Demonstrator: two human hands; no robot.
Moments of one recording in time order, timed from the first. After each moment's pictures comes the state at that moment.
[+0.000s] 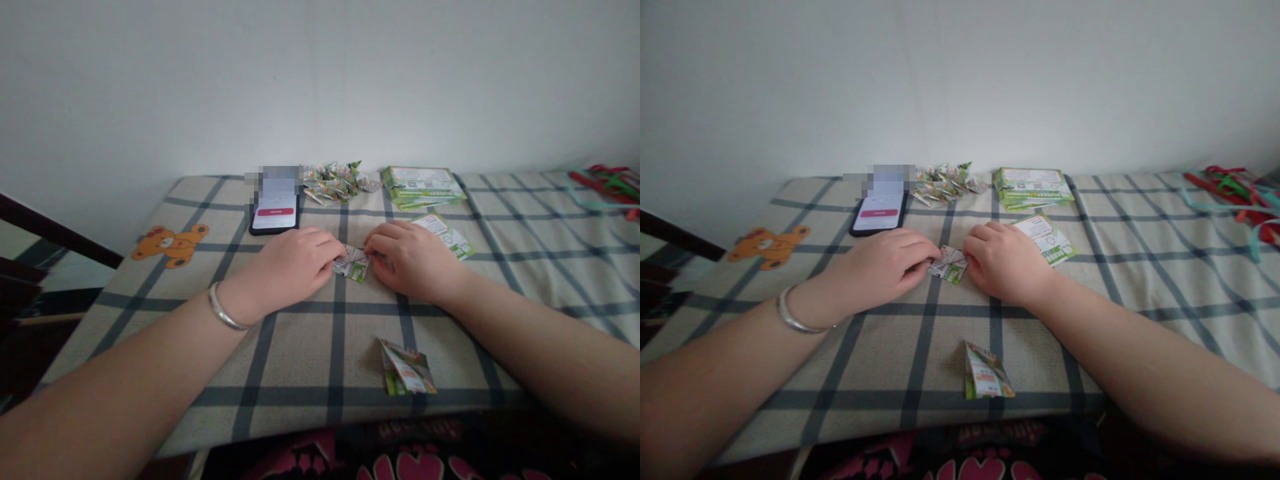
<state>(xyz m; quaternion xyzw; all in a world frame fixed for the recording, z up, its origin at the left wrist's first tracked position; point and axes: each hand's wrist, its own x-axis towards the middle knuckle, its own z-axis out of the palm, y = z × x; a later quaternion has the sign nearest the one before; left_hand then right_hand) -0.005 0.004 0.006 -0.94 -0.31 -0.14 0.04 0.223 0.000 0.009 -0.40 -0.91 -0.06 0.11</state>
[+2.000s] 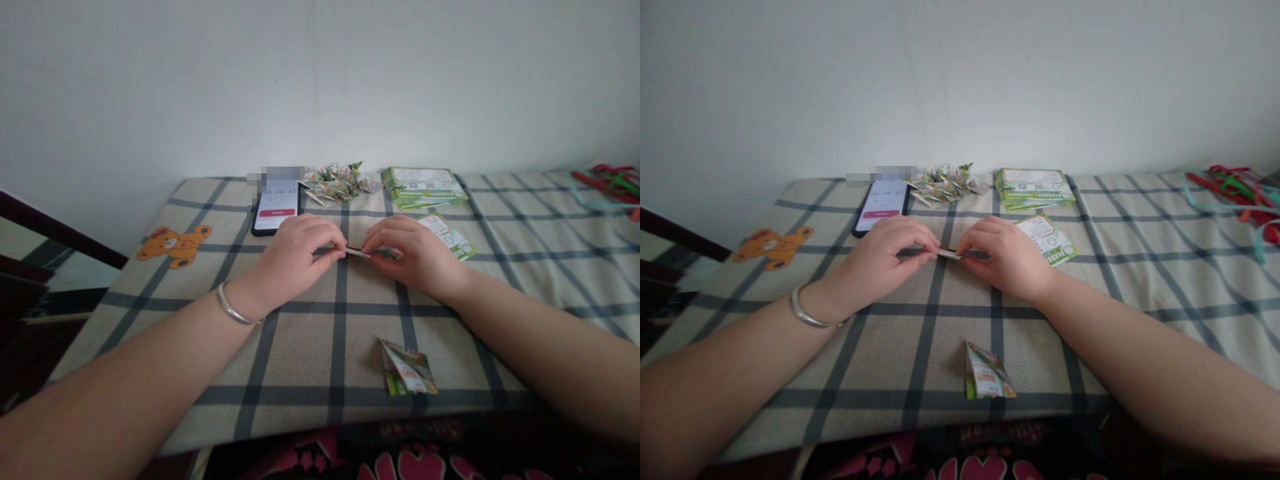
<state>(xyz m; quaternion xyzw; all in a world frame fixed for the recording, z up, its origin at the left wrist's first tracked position) -0.003 0.012 0.003 -0.89 -0.31 -0.32 -0.05 0.232 0.011 0.001 -0.29 -0.91 0.05 0.29</state>
